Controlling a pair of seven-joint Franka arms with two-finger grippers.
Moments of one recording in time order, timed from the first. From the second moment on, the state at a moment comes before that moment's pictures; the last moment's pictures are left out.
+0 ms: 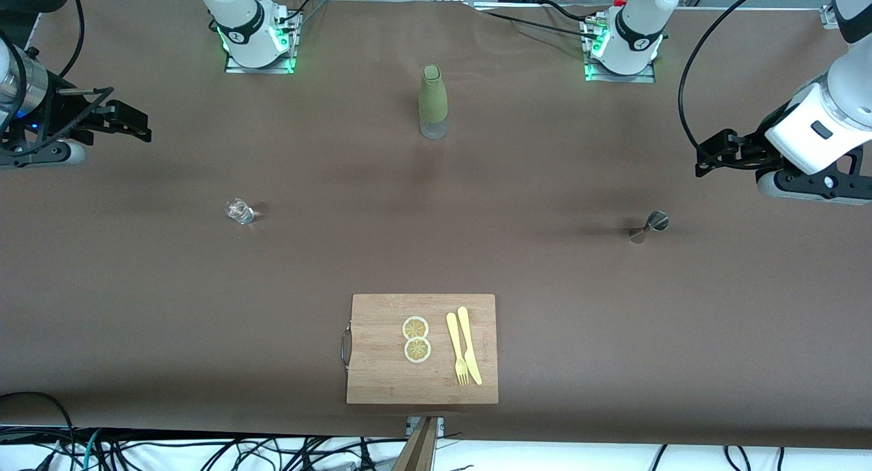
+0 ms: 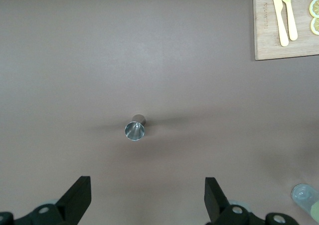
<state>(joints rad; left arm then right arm) -0.13 0.15 0.03 -1.44 -0.04 1.53 -0.03 -0.03 0.03 0.08 -1.61 -0.01 1.49 -0.02</state>
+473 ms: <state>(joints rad) -0.13 0.14 0.03 -1.44 -0.04 1.53 -0.03 -0.03 0.03 0.08 -1.61 -0.01 1.49 -0.02</state>
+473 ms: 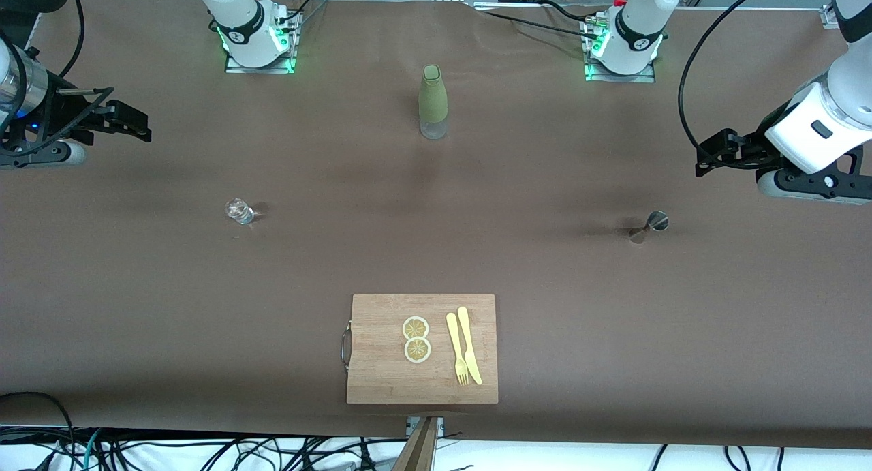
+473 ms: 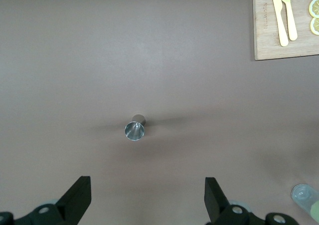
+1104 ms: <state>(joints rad) -0.11 0.15 0.15 -1.47 -0.05 1.49 0.36 -0.03 0.04 0.07 -1.61 -0.01 1.48 -0.02</state>
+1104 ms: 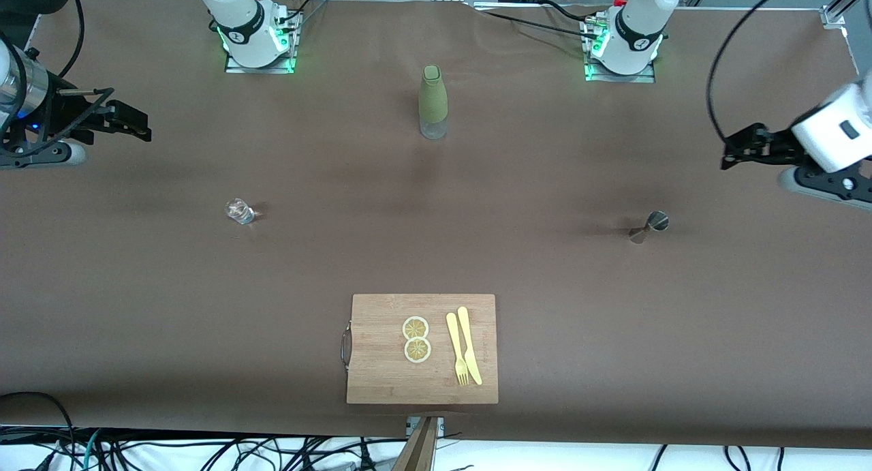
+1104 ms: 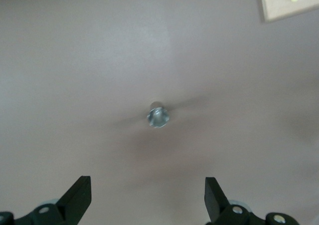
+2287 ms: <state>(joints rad) 0.19 0.51 0.35 -1.80 -0.79 1.53 1.77 -0.15 0.15 -0.05 -1.75 0.15 1.57 -1.10</state>
